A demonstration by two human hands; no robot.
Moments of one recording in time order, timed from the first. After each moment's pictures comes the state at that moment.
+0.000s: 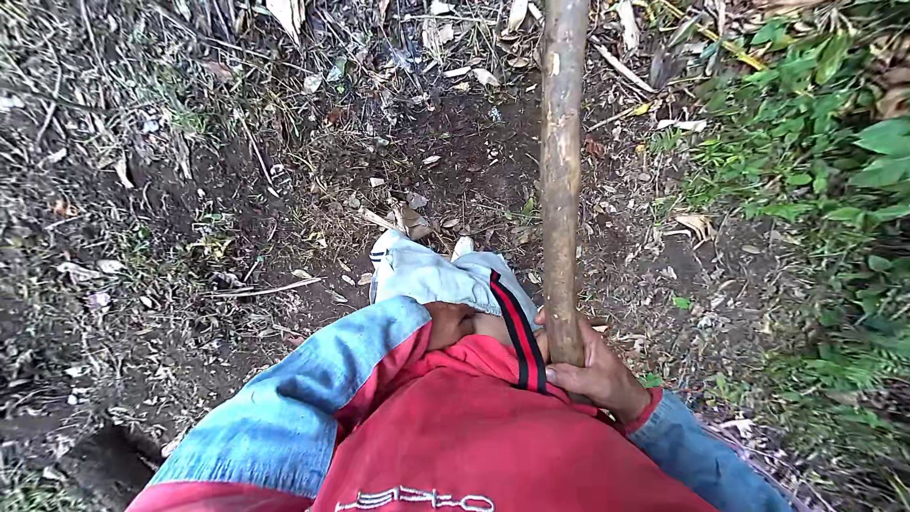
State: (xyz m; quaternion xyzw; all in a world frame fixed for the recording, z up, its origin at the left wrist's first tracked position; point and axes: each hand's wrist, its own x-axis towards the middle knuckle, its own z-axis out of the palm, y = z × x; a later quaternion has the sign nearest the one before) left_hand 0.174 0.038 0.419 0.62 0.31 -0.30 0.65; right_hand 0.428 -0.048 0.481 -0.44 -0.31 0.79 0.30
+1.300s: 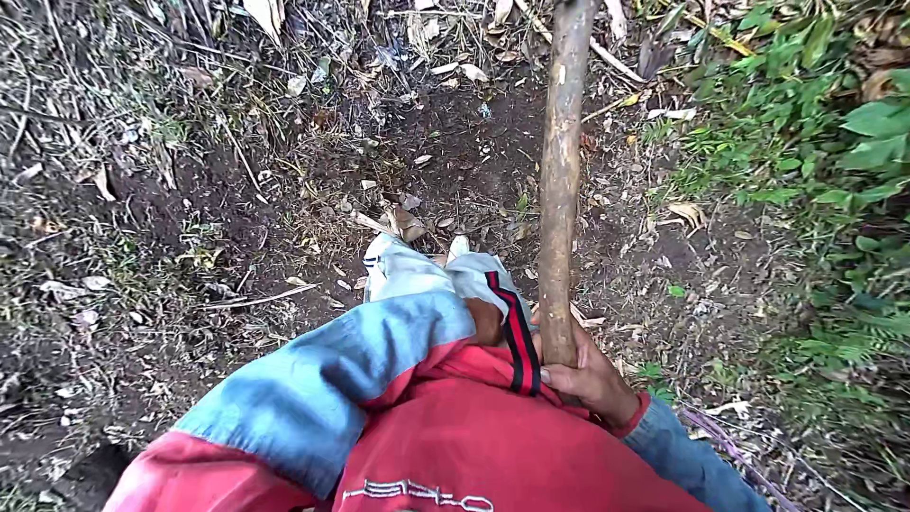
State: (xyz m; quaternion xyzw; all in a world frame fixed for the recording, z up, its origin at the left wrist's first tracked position) left_hand 0.214 0.017 0.403 0.79 0.31 -0.16 0.50; right_hand 0.414 -0.054 0.475 -0.47 -0.27 0.77 0.34
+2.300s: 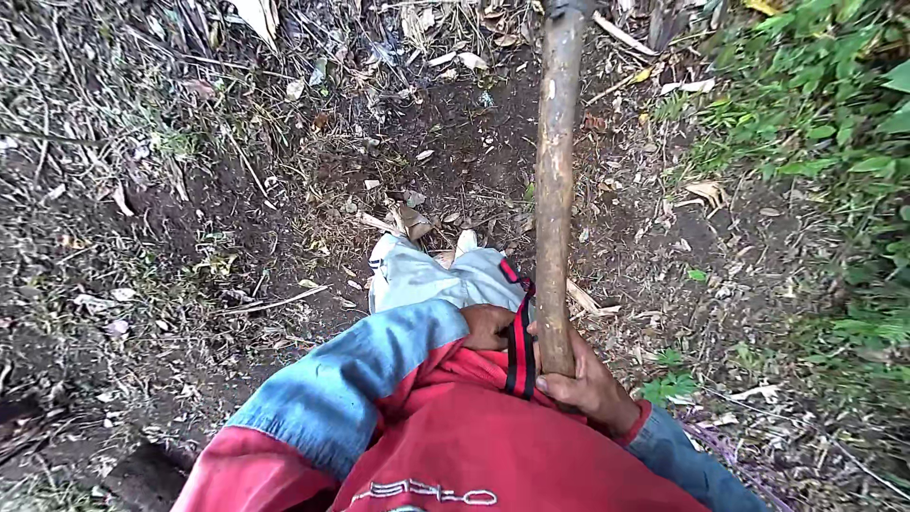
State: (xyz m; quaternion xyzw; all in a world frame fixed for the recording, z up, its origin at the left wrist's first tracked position) left_hand 0.207 0.023 0.366 0.66 0.14 -0.09 0.73; right_hand 0.401 -0.074 0.467 -0.49 -0.27 0.76 0.33
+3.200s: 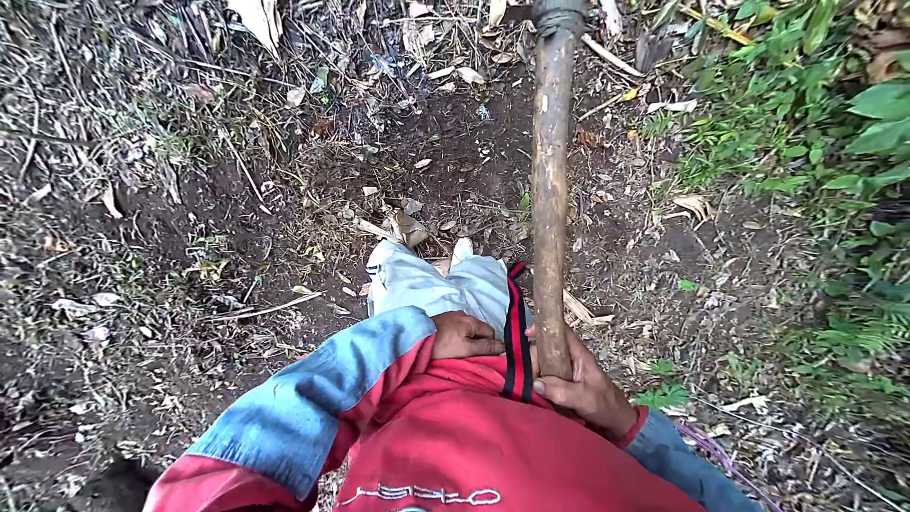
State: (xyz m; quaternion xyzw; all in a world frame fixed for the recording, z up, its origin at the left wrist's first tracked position) left_hand 0.168 0.029 0.376 0.65 0.15 -0.16 0.73; right_hand 0.398 -0.076 0.467 -0.49 -0.28 0.76 0.33
